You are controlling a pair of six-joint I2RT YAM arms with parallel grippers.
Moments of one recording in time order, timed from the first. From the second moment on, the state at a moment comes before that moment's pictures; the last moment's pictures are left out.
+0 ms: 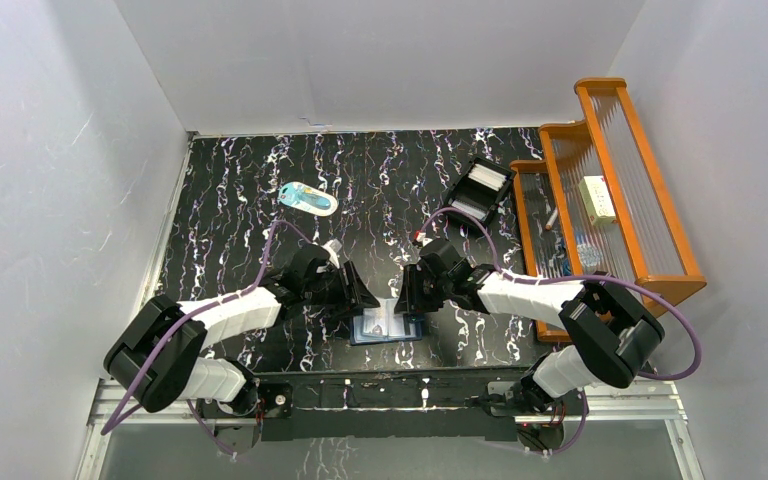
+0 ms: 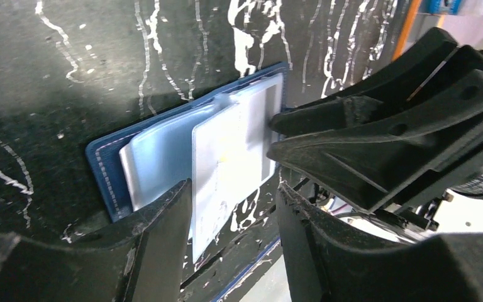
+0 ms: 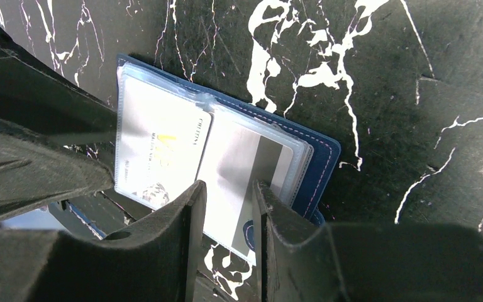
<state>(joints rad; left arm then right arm) -0.65 1.33 0.49 0.05 0.37 -0.99 0.82 1.45 0.66 -0.08 -0.23 0.70</state>
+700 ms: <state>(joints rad) -0.73 1.38 0.51 0.28 0.46 -1.05 0.80 1.33 0.65 -0.21 -0.12 0.69</state>
